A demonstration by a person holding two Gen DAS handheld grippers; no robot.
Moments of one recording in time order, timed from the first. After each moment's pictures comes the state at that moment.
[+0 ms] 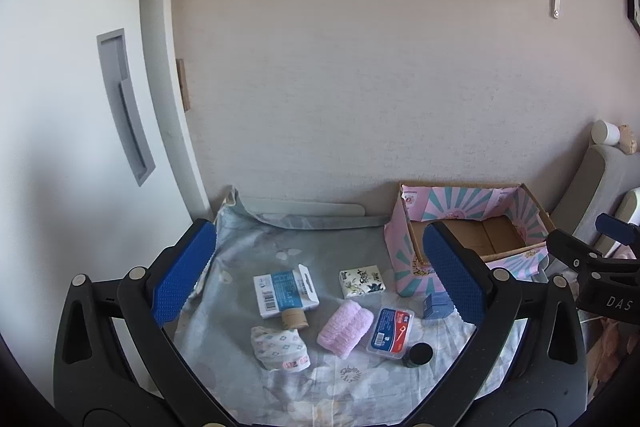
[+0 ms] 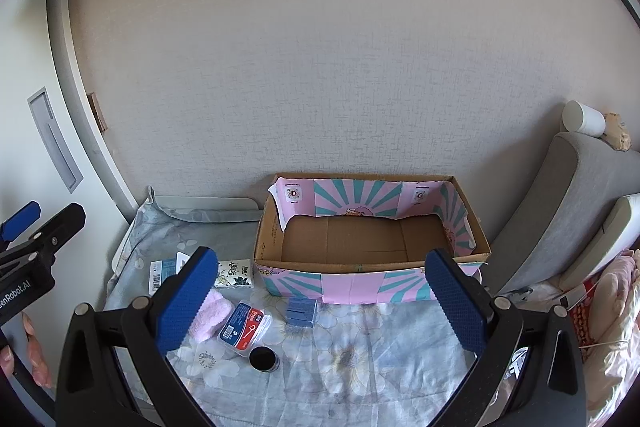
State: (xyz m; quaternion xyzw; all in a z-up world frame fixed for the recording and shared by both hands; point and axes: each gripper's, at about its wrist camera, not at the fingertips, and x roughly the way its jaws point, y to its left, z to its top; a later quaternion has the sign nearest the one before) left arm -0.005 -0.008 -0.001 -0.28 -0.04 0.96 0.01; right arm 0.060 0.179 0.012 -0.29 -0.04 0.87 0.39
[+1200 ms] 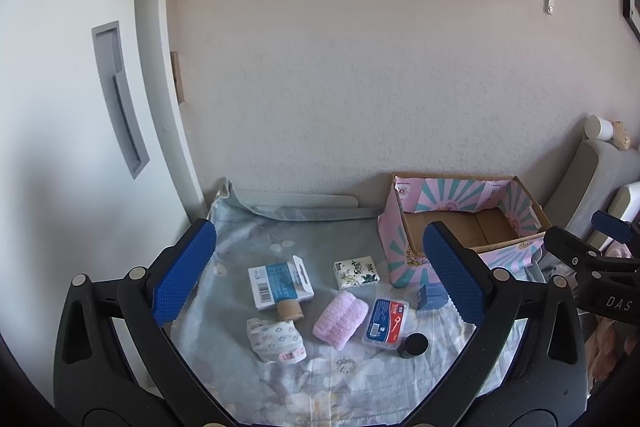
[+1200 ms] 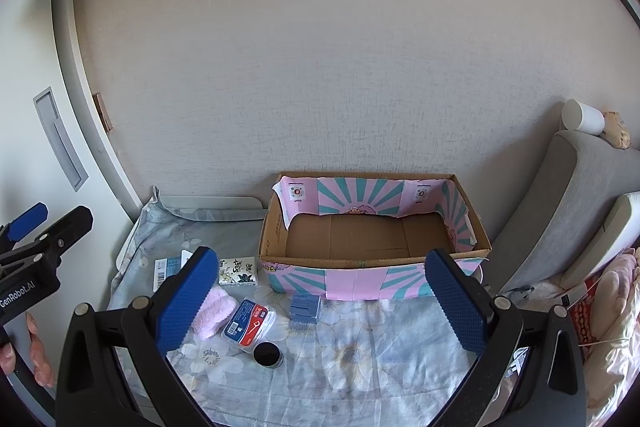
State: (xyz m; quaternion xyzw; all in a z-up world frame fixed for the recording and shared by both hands) left arm 0.002 -0.010 -0.002 -0.29 -0.05 0.96 0.04; right arm 0.061 0.168 0.012 -0.29 -0.03 0.86 0.41
